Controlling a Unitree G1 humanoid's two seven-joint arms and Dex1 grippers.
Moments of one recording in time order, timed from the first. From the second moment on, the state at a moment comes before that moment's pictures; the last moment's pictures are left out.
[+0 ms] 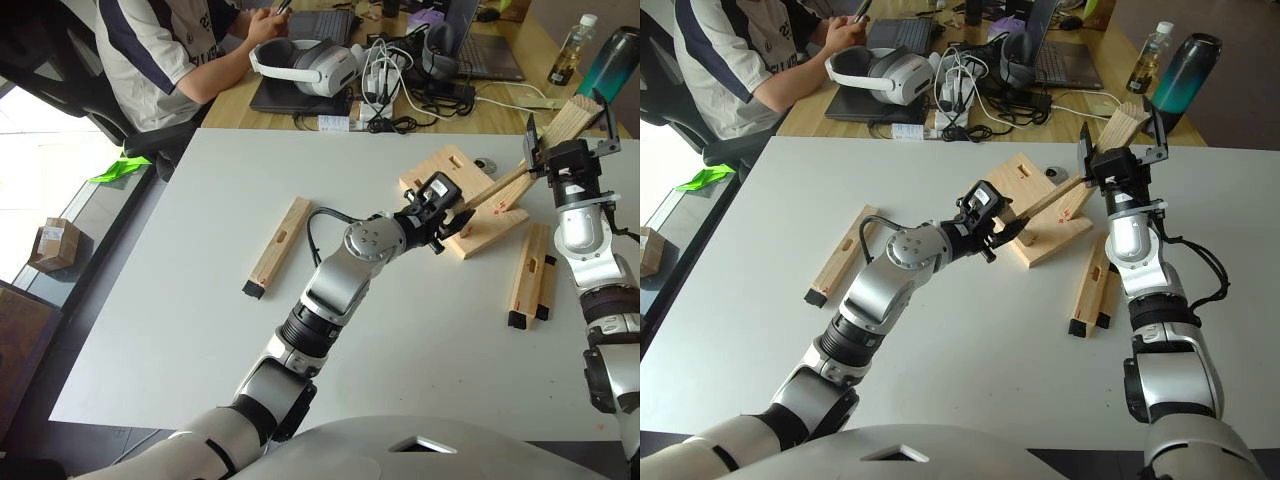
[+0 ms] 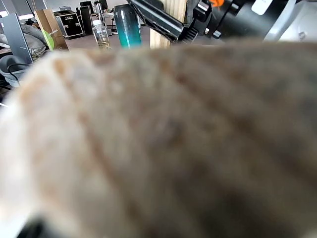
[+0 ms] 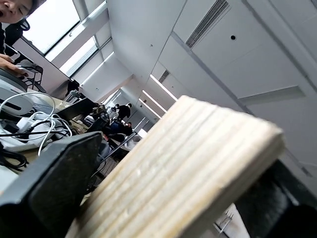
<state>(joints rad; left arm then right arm) -0.49 -0.08 -0.44 -0.02 -0.03 0.58 -0.40 -0.54 -0.56 0.05 0.81 -0.17 -0.70 -0.13</state>
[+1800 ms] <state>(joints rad) -0.47 -0.06 -0.45 -0.08 -0.03 0.56 -0.41 -0.50 -0.55 -0.03 0.36 0.41 0.49 0.74</state>
